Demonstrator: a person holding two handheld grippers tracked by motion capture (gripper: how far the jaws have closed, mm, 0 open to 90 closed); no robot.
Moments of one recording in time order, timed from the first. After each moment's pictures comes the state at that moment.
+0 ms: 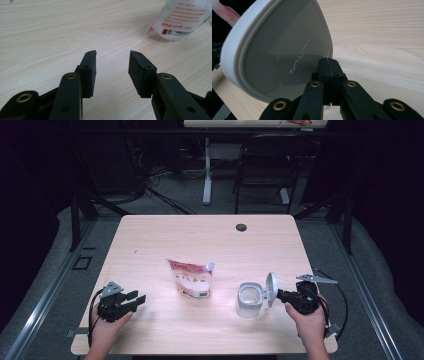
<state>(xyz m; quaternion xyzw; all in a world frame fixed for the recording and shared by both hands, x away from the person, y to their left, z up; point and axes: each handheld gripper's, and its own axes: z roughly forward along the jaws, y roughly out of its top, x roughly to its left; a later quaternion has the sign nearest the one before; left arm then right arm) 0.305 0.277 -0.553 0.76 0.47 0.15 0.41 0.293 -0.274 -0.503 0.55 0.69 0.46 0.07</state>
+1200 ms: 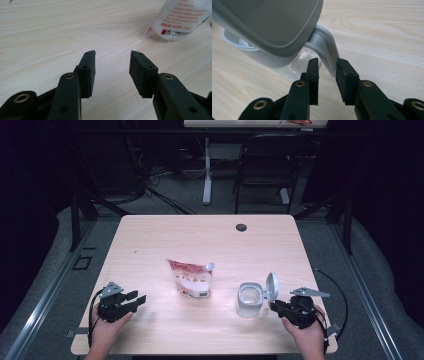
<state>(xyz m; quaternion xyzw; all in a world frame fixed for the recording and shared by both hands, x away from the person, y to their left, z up) 0.305 0.276 -0.553 0.77 0.47 0.15 0.41 0.271 -0.266 -0.530 0.55 0.73 0.39 0.12</state>
